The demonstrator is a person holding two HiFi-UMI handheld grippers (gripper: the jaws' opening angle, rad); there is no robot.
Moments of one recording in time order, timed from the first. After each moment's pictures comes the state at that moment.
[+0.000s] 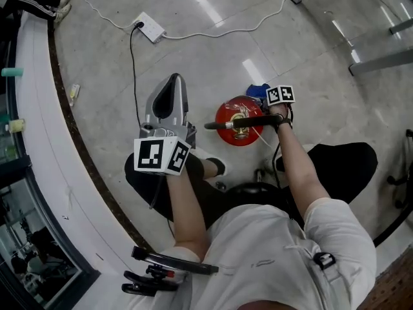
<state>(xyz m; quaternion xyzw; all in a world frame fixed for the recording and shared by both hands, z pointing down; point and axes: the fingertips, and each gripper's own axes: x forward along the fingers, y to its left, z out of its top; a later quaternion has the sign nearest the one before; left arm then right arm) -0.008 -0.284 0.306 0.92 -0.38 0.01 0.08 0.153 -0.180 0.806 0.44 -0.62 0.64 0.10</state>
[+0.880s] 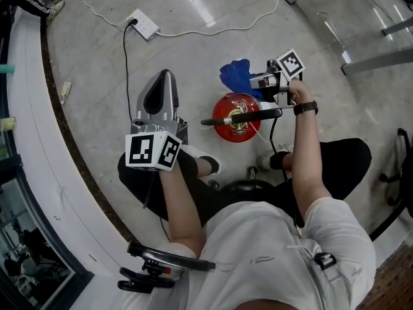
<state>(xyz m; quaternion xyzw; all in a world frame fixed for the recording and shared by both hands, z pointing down) -0.027 -0.292 0.309 0.92 -0.39 0.00 0.09 0.083 -0.221 0.492 0.01 -0.78 0.61 -0.09</state>
